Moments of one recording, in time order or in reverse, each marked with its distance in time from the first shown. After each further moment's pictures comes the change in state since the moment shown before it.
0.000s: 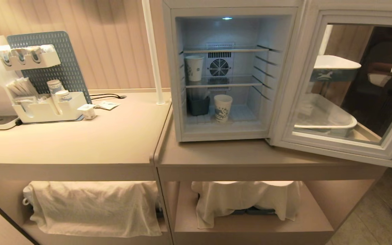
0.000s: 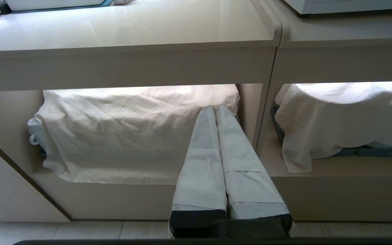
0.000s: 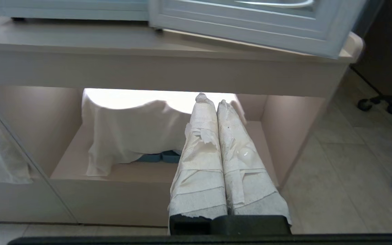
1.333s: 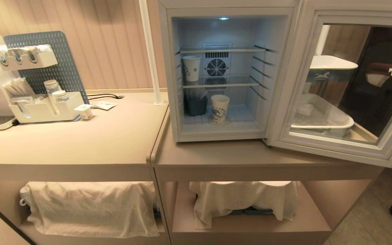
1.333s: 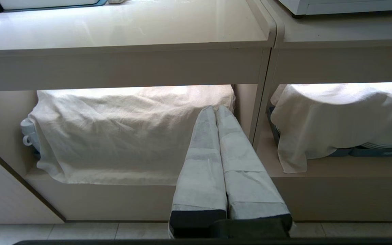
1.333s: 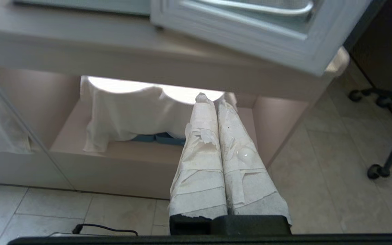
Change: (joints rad) left arm -0.002 0.000 0.000 -0.003 -0.002 -0.003; right arm 0.038 0.284 -0.387 0.236 -0.023 -0.059
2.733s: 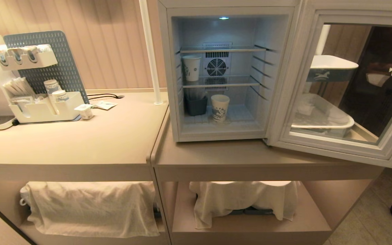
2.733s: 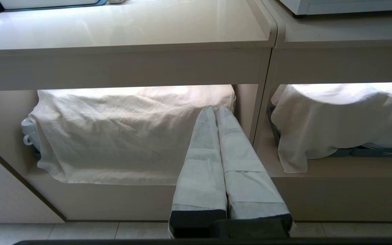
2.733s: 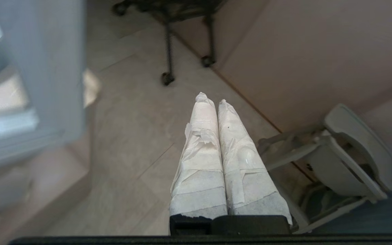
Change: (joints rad) left arm 0.000 0.000 0.000 0.000 0.000 0.000; right arm -0.398 1.039 -0.802 -0.062 -0.648 -0.088
